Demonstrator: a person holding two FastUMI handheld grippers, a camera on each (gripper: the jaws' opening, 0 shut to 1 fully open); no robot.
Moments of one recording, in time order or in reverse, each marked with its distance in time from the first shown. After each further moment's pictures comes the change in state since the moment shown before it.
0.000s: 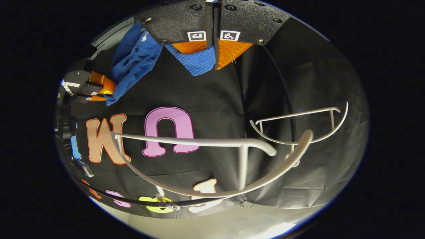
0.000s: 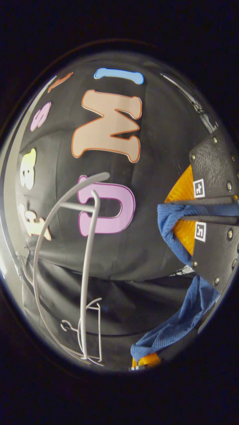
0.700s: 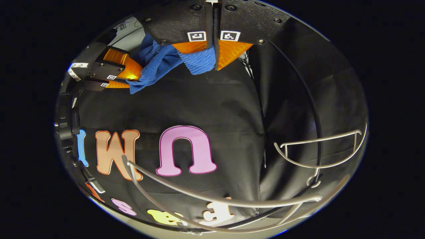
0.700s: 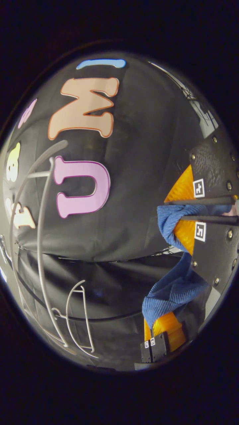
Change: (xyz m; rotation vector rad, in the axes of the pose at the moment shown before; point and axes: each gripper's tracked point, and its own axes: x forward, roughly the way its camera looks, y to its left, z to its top) left arm 0.018 -0.049 -0.074 -0.010 0.156 -0.111; right arm -0.010 0.043 -0.084 0.050 0.187 0.115
